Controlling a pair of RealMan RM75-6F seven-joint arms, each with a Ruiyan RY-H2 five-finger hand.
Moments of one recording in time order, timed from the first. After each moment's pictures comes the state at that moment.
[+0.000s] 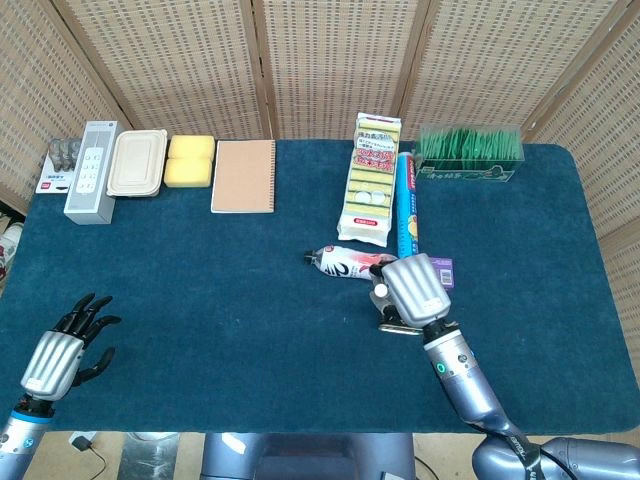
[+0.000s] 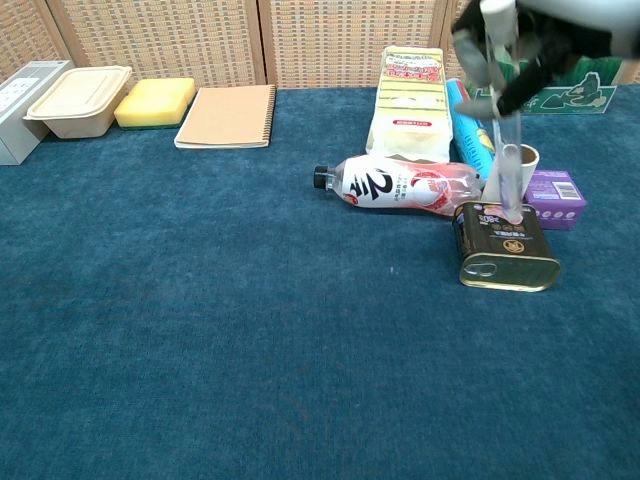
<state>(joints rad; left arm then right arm) -0.13 -1.50 0.08 -0.96 1.71 1.63 -0.32 0.65 -1.37 0.22 -1.93 -1.17 1.24 -0.62</state>
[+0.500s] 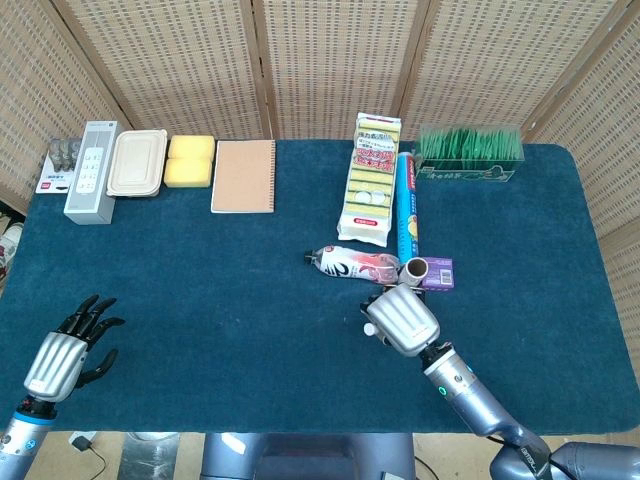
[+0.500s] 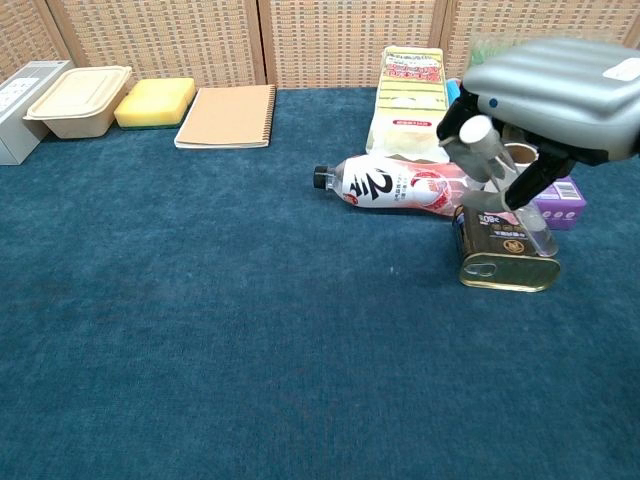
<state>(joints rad) -0.13 -1.50 0.09 -0.97 1.72 1.63 -0.30 0.66 -1.36 0.06 -1.82 -1.39 1.17 -0.60</state>
